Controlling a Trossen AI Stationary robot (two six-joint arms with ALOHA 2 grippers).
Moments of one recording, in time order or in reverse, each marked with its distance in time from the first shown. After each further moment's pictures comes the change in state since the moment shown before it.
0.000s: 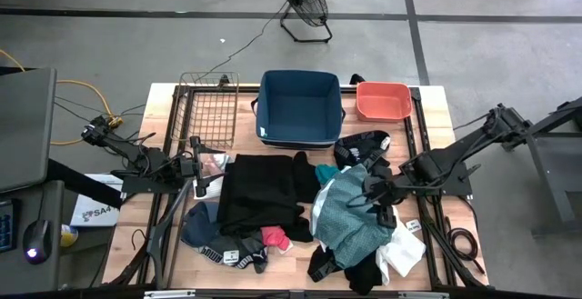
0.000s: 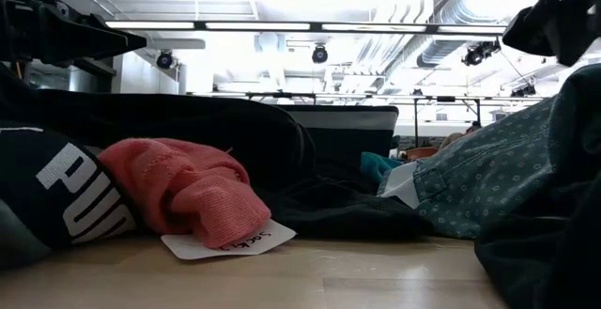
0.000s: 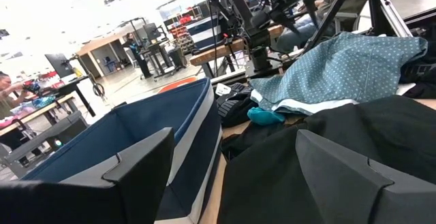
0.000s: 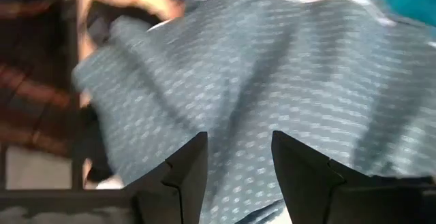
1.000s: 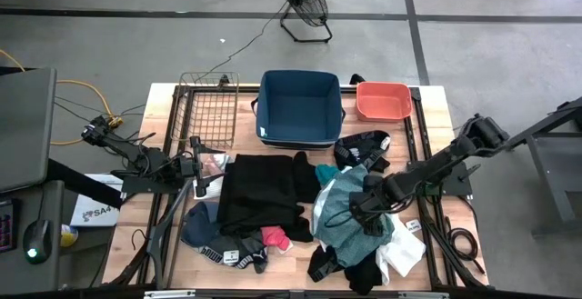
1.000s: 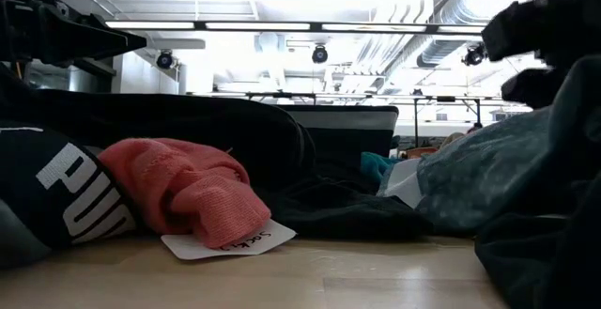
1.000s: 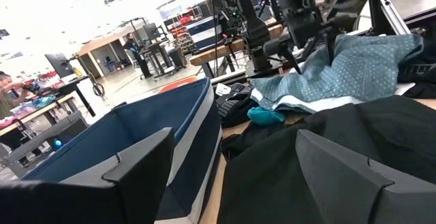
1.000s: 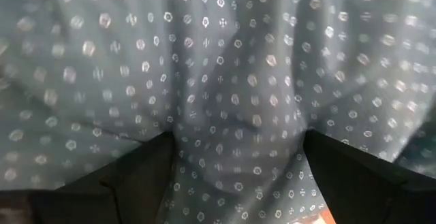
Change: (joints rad) left arm 0.000 0.000 0.000 0.000 0.000 0.000; right arm 0.022 0.363 0.001 0.004 -0.015 -0.034
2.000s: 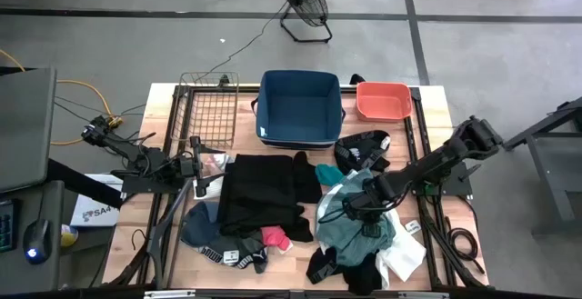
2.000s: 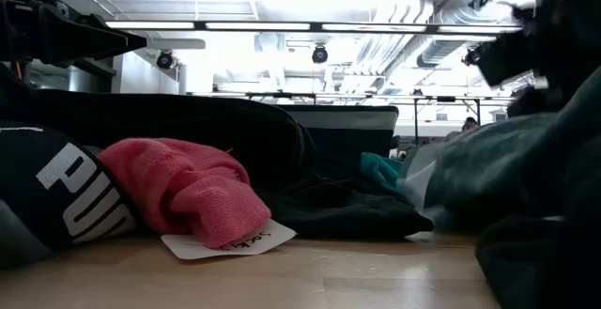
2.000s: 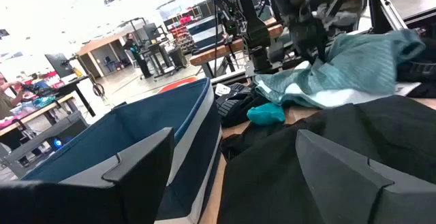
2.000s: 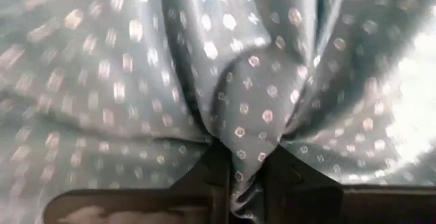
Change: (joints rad) left arm 0.000 0.000 0.000 0.000 0.000 0.000; right arm -0.062 0.040 0.053 -0.028 -0.166 0.003
